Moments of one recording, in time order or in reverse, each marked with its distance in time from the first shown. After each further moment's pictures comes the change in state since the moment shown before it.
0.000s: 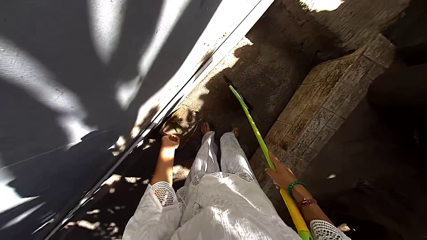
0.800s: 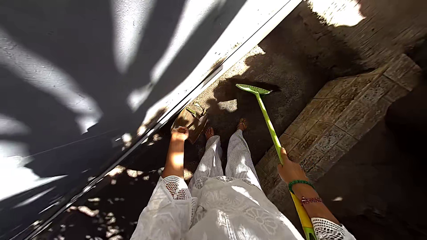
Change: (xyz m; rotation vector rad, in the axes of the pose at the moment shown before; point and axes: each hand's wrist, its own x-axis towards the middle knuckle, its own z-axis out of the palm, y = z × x) left_hand -0.012 -0.002 0.069 -0.296 0.041 -0.013; right_hand 0.020 -0.054 -0.052 -0.386 0.212 0.025
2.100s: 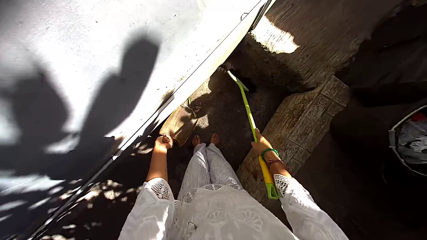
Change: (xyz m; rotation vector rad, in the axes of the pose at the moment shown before) left_hand -0.005 -0.146 0.105 0.219 -0.104 -0.072; right_hand 0.191 0.072 -0.181 0.337 -0.027 -0.097
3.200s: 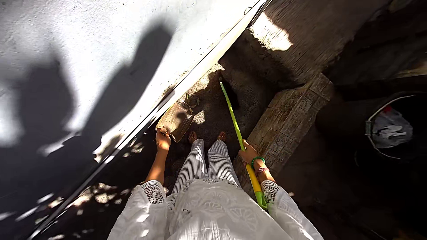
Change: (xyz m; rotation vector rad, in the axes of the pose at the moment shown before) left_hand 0.003 0.006 -0.028 1.583 -0.022 0.904; right_hand -0.048 0.005 0.079 0.074 -0.114 0.024
